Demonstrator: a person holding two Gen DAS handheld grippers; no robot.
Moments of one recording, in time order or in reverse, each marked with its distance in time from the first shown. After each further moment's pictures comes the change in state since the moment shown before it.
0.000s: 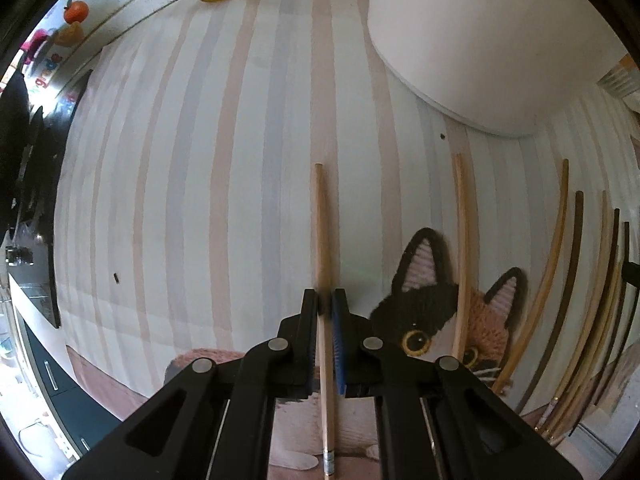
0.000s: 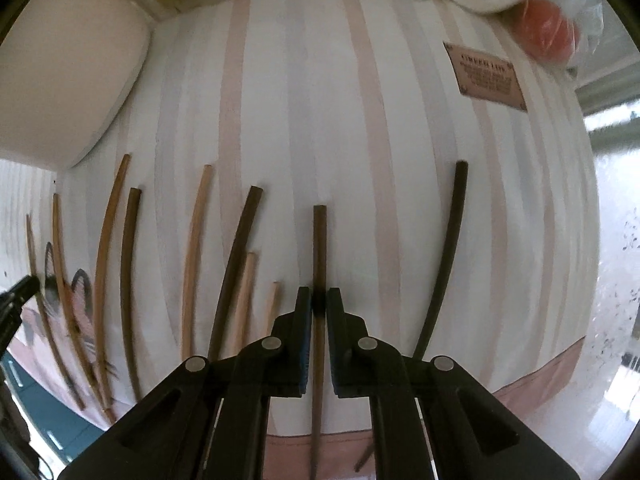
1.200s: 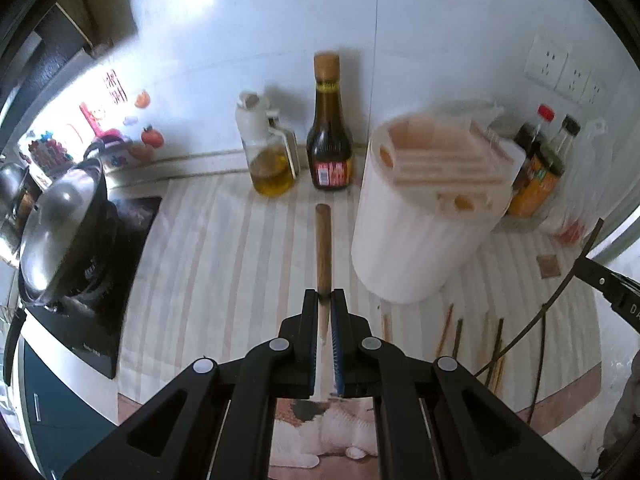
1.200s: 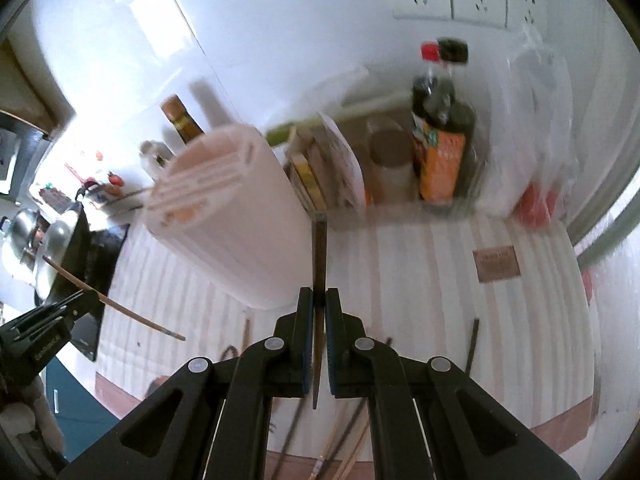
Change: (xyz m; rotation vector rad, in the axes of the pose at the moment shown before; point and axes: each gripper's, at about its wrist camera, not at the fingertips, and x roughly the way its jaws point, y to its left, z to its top) left arm -0.197 0.012 -0.019 -0.062 -0.493 -0.071; right arm -0.218 0.017 -0.031 -0.052 -0.572 0.297
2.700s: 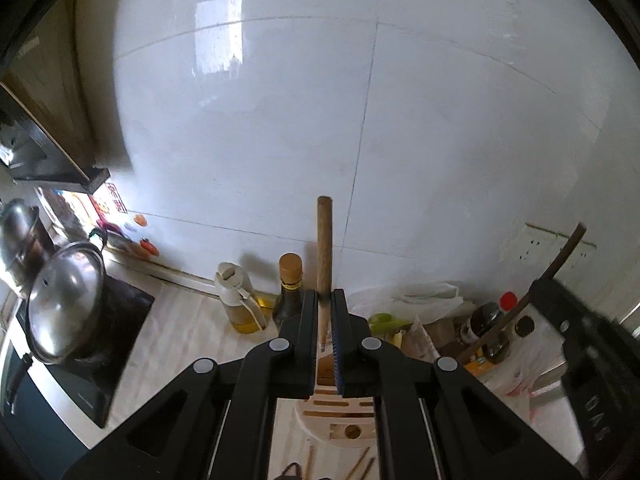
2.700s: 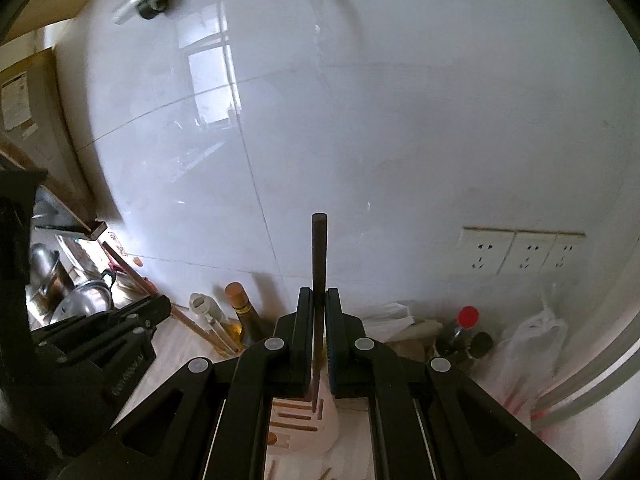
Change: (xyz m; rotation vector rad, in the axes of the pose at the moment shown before) left arm -0.076 -0.038 0.175 -0.176 -0.225 -0.009; right arm -0.095 0.090 0.188 -0.163 -0.324 0.004
